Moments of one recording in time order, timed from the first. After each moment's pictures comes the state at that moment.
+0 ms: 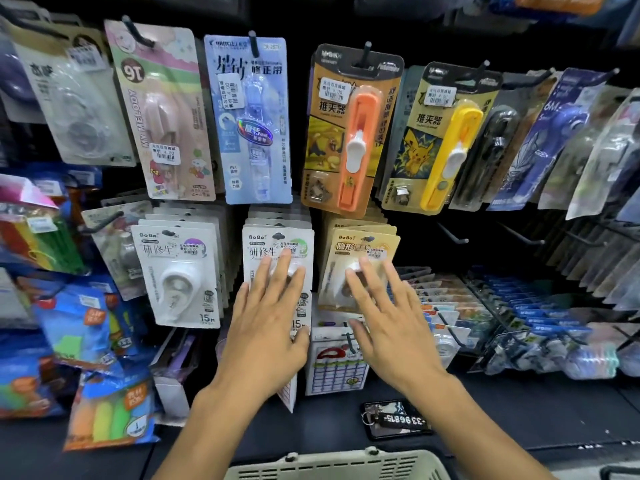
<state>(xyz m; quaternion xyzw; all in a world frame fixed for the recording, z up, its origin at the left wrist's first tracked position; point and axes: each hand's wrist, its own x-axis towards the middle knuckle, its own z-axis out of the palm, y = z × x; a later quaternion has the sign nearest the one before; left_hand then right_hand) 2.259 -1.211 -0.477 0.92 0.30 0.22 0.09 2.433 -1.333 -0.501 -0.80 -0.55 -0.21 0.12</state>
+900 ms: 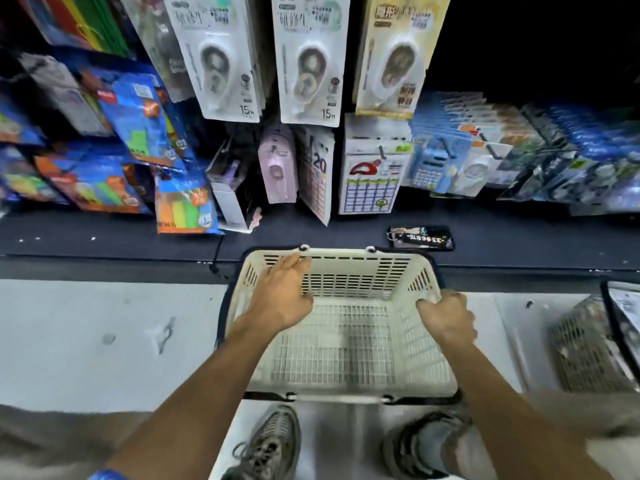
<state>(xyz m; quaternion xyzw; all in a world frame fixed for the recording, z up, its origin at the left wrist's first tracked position) 2.145 -1.328 -0.647 0.90 0.37 -0.03 0.20 2.355 -1.502 -0.700 -0.95 -0.08 0.24 0.17</state>
